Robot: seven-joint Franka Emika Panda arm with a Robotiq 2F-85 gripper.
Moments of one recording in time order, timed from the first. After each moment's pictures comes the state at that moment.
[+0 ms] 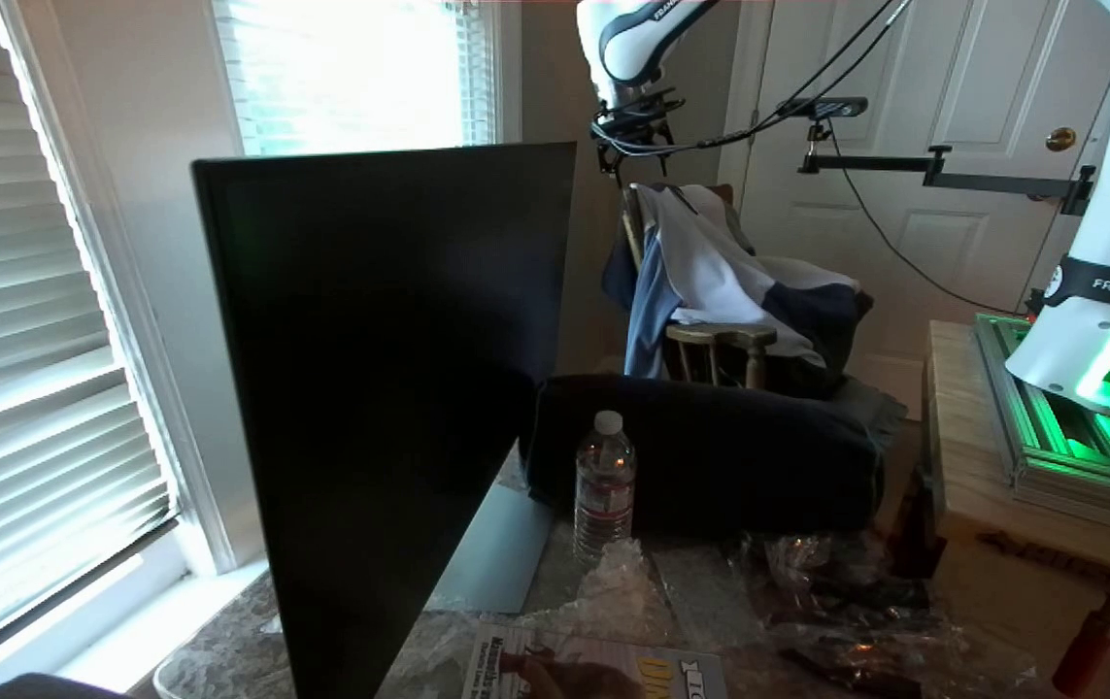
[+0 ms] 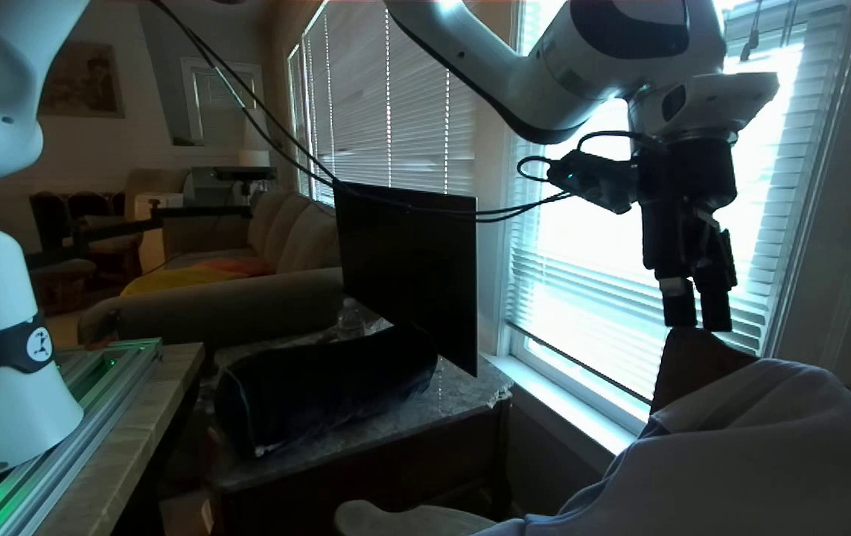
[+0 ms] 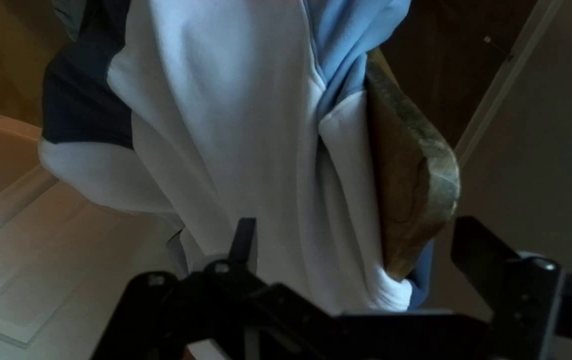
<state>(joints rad) -0.03 0.67 -0.23 -1.40 -0.39 2.01 1.15</state>
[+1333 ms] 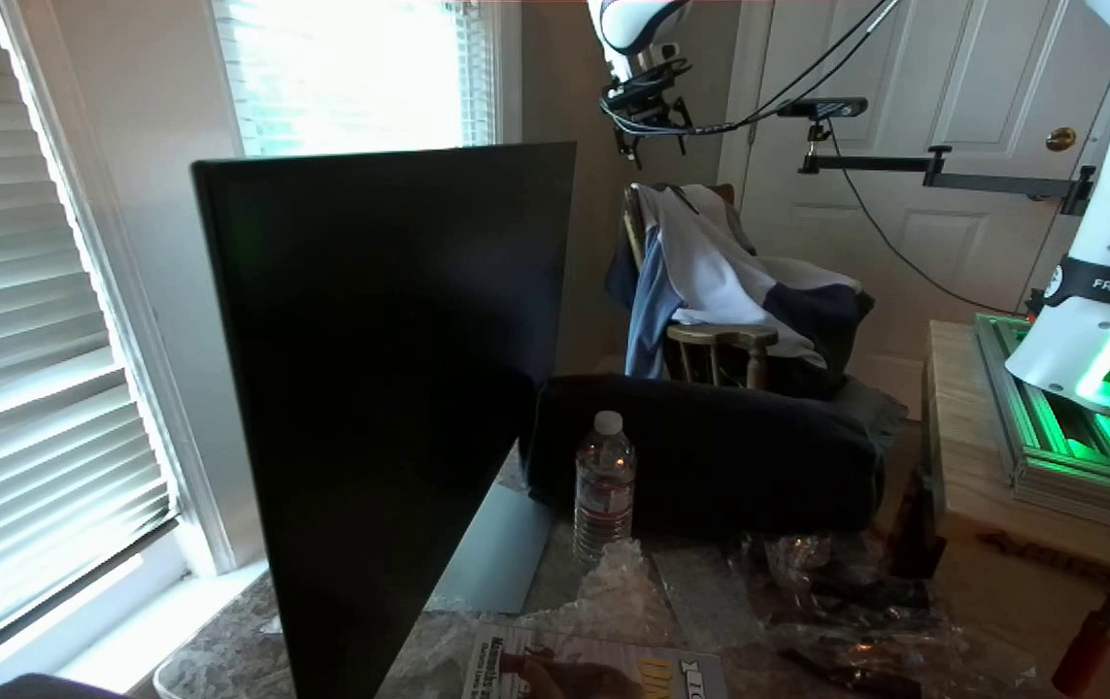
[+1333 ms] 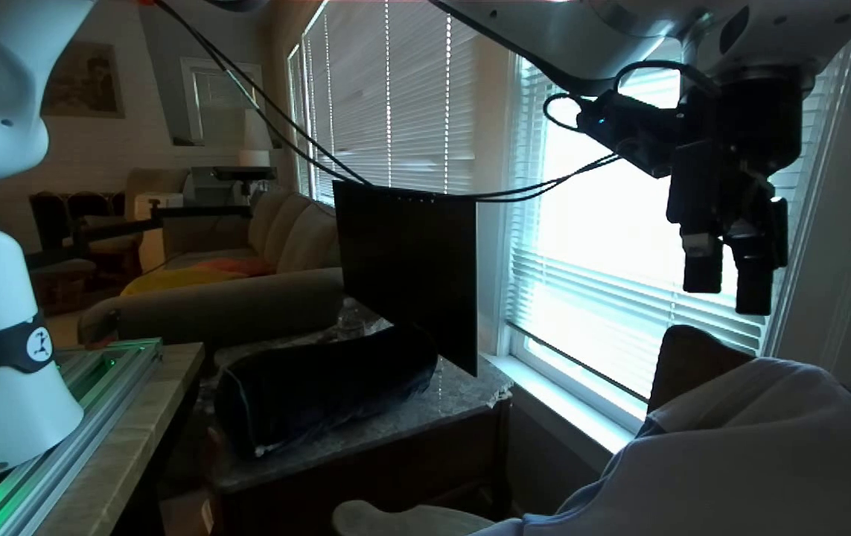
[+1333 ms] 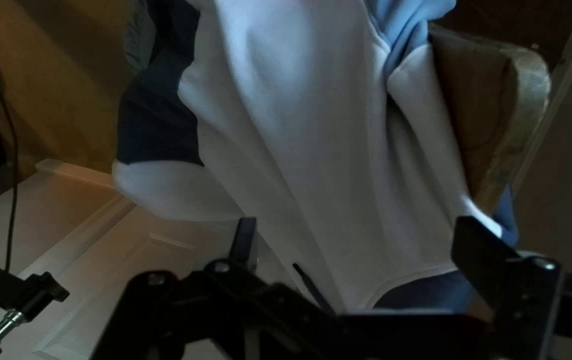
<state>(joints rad) -0.09 0.71 -0.25 -1.22 -0.30 1.76 1.10</state>
